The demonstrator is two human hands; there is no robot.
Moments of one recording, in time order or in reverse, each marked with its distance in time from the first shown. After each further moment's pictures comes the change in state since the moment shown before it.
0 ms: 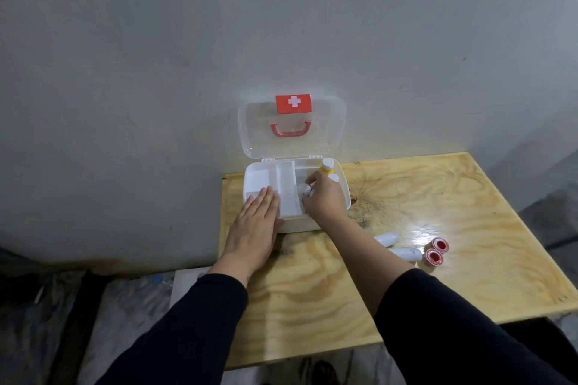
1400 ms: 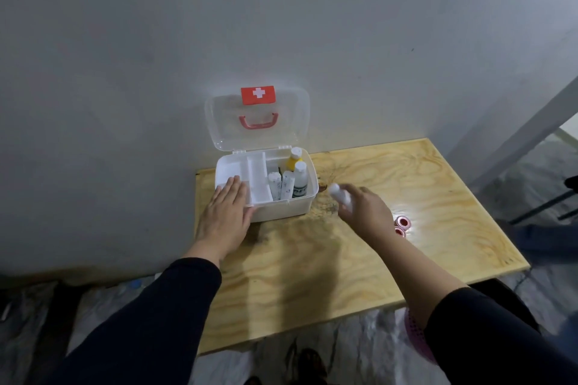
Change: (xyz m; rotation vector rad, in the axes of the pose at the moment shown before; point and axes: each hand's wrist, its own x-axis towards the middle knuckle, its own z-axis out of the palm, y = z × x) left_hand -0.006 0.006 -0.009 -0.033 0.072 -0.024; right_hand -0.038 0.115 -0.078 -0.307 0.101 -0.141
